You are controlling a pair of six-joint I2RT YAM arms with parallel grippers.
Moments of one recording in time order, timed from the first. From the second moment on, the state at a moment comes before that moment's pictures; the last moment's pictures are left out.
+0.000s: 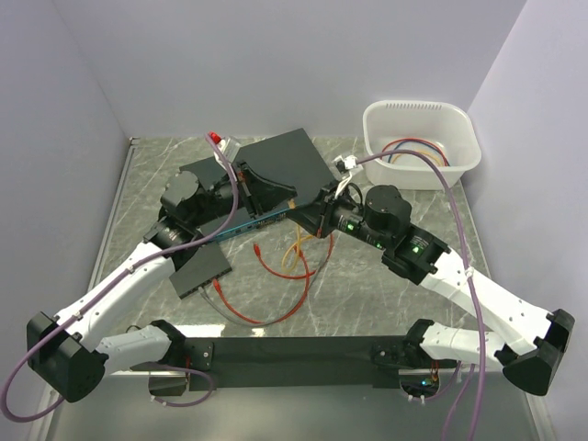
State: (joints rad) left arm -0.59 1.10 0.97 0.31 0.58 -0.66; right arm 0.83 1.05 1.06 -0.10 -0.14 0.48
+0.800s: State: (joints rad) left arm -0.59 1.08 0.94 0.34 0.63 -0.66; right arm 0.83 0.96 0.97 0.02 -0.17 0.47
